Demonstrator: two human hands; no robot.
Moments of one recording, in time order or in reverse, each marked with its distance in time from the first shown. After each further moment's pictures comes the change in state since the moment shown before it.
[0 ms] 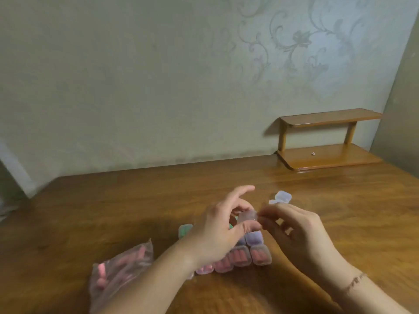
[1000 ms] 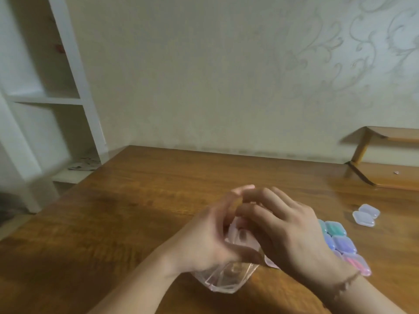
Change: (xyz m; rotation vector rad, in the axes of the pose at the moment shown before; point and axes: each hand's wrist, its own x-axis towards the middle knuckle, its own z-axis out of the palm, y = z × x) left_hand -0.136 -0.058 -0.121 -0.245 0.052 -0.059; right_hand 0.046 -0.144 0.121 -0.162 -0.083 -0.565
